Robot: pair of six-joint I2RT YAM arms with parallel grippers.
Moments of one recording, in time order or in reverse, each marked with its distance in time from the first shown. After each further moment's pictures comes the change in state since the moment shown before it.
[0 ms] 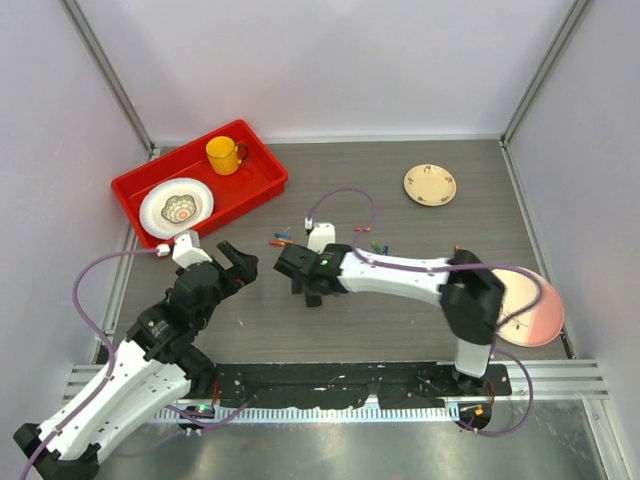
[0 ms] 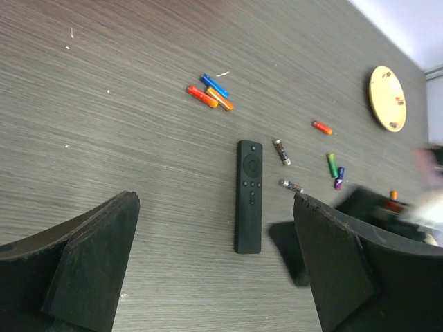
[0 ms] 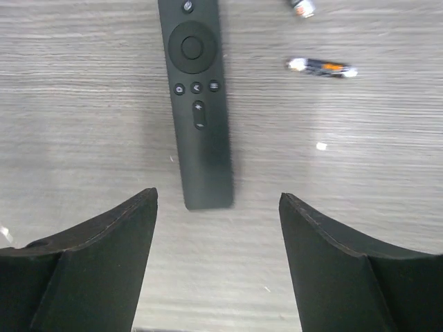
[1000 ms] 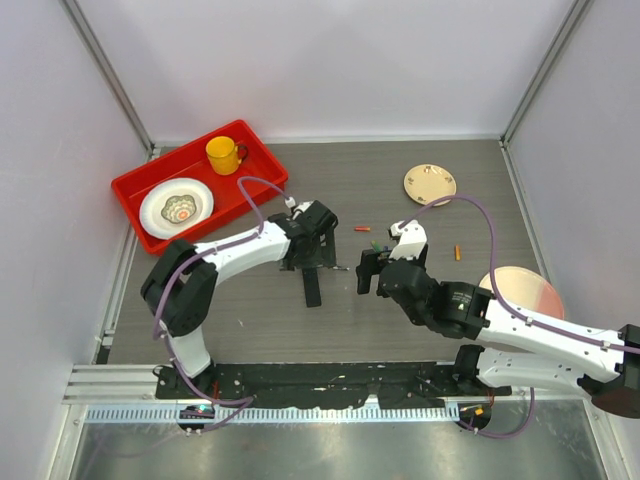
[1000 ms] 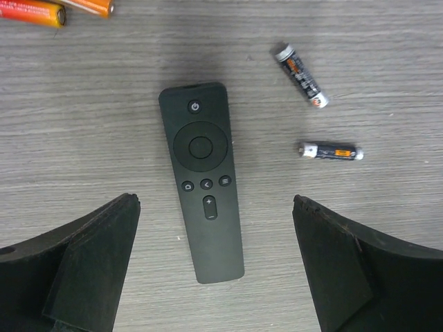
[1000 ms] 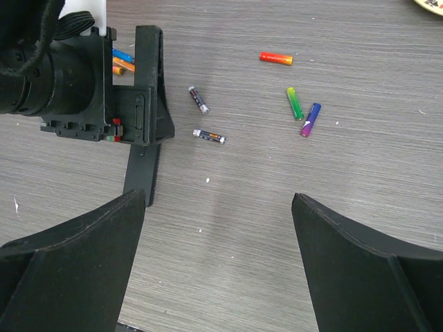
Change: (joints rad) left arm -0.098 1.259 0.666 -0.090 0.269 0.121; right arm -0.003 -0.965 -0.612 0.273 0.222 -0.395
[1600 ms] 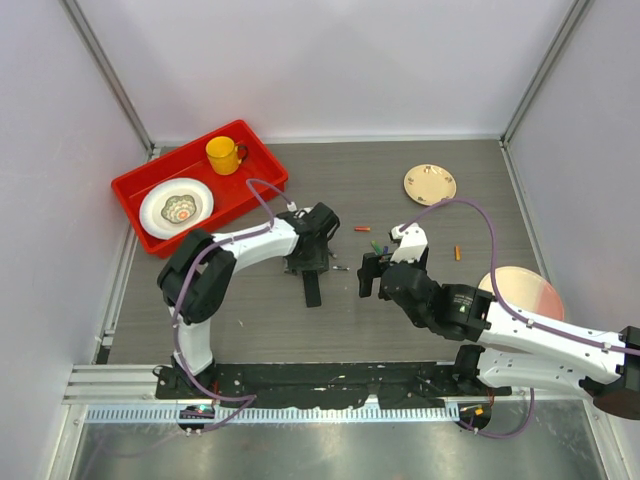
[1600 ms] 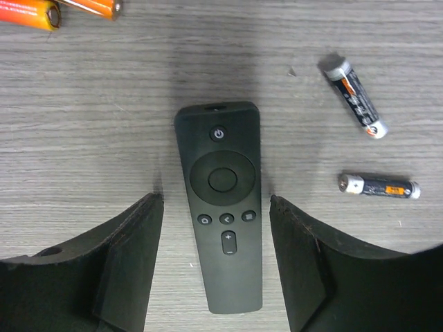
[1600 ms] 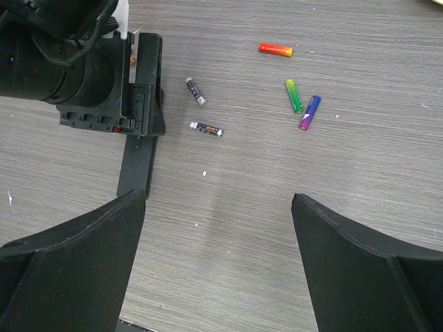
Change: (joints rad) left arm 0.020 0.120 0.043 -0.043 0.006 0.008; right arm 0.000 -0.020 -0.032 0.000 -0.014 0.000
